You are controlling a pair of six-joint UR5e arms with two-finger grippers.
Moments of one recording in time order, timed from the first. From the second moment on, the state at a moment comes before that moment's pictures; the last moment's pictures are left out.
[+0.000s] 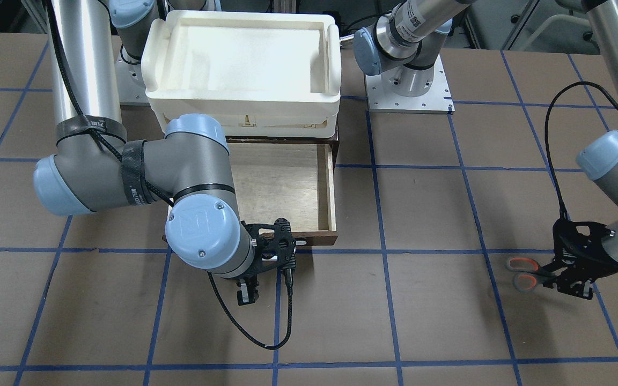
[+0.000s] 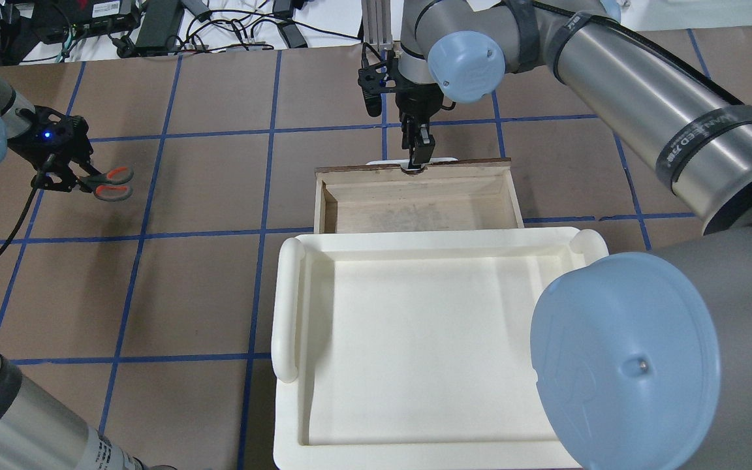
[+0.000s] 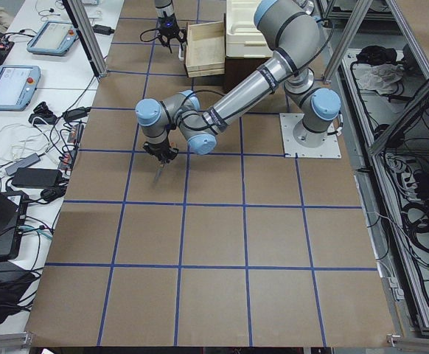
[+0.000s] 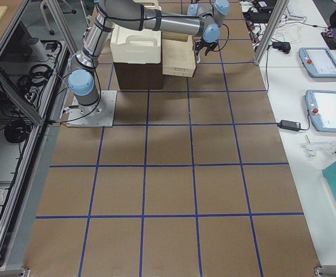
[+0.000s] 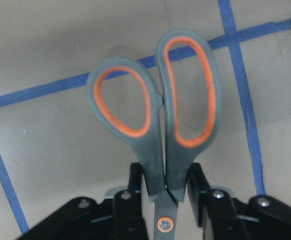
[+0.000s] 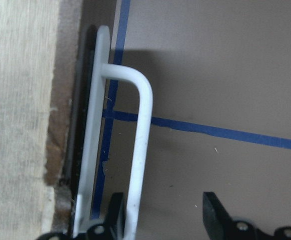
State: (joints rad) left arm -1.07 -2.09 -1.53 -1.13 1.52 2.32; right arm 1.80 -0.93 1.22 -1.72 -1.44 -1.50
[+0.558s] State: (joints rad) left arm -1.07 -2.04 -1.53 -1.19 1.52 2.30; right arm 1.80 -0.94 1.21 -1.73 -1.44 -1.47
